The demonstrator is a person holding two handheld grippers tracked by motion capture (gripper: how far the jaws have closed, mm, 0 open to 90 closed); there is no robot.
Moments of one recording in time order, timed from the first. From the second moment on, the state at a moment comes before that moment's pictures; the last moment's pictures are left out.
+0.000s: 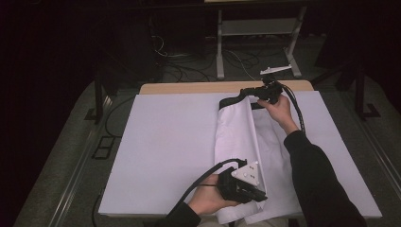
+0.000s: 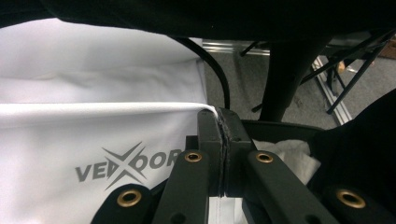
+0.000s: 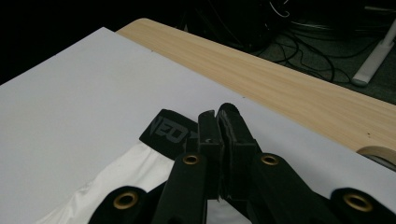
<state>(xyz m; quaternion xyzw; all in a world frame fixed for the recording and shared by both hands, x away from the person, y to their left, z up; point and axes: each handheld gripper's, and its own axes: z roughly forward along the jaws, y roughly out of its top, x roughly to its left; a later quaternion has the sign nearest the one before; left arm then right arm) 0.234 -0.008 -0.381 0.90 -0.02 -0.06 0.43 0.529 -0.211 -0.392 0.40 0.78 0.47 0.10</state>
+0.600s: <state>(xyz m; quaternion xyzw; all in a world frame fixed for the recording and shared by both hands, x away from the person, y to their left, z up) 0.239 -0.044 -0.399 0.90 -0.03 -0.08 0.43 0.525 -0.235 -0.400 0.40 0.78 0.47 0.11</state>
